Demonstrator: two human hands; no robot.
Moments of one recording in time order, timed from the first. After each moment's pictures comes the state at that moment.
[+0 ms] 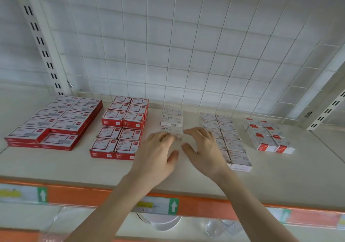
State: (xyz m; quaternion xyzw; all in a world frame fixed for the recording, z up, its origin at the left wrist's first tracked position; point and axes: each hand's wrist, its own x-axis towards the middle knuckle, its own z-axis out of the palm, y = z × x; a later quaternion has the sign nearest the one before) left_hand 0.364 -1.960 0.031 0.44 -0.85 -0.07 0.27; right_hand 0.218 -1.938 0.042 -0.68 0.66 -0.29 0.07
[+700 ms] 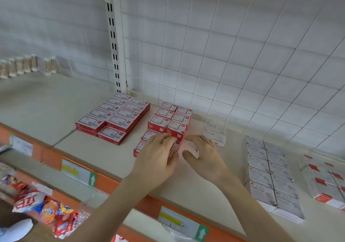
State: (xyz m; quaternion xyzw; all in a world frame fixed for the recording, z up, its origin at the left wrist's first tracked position) left_hand 0.430 -1.977 0.033 0.55 -0.78 -0.06 0.30; right_hand 0.277 -1.992 0.053 -0.79 0.54 -0.26 0.16
